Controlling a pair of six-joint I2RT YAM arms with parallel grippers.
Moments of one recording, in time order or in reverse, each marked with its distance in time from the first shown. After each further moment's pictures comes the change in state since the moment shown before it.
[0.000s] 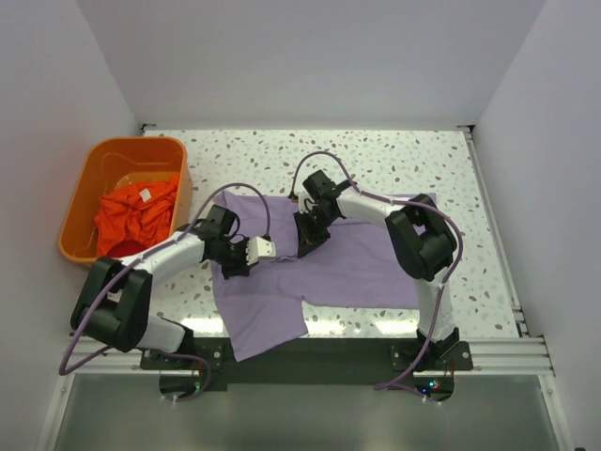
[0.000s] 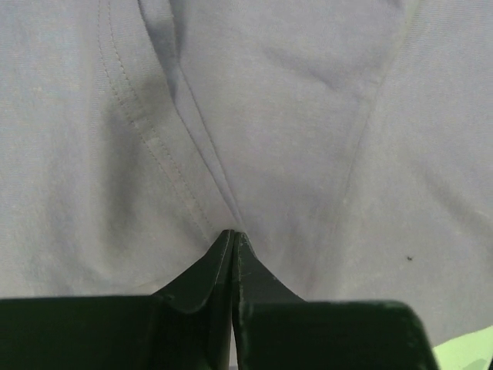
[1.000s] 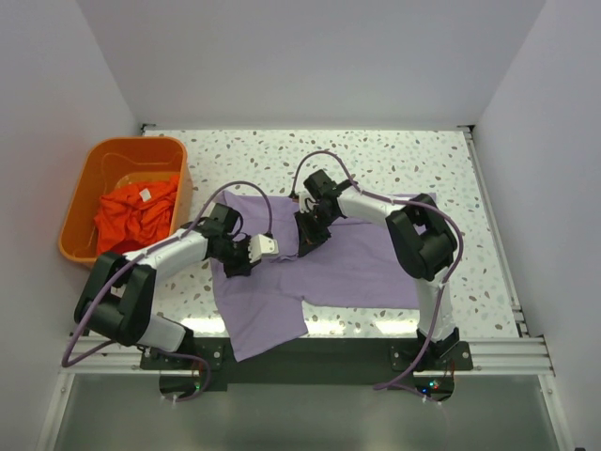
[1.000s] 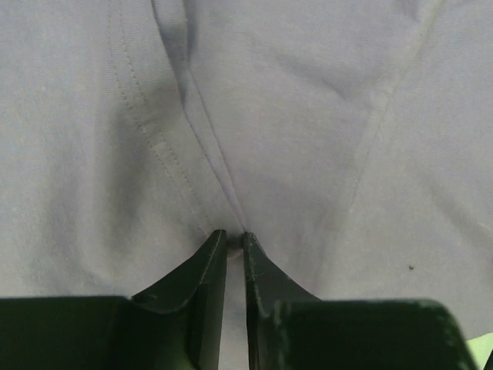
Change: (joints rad) left arm -0.015 0.029 0.023 -0.002 -0.020 -0.051; right arm -0.006 0.000 0.000 0.000 0.000 -0.006
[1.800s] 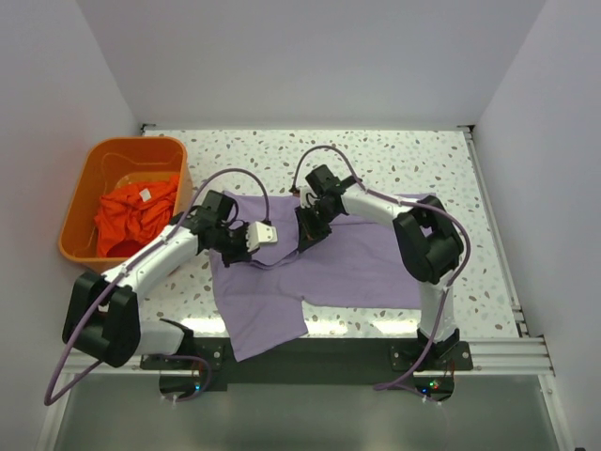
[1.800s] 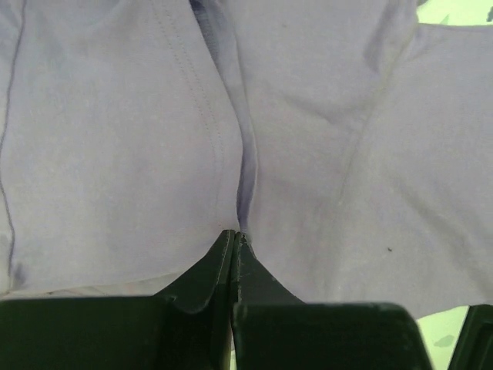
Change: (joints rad) left arm 0.000 -0.119 0.121 -0.137 0.016 0.002; right arm -0.005 -0.044 0.002 -0.006 -0.004 -0.003
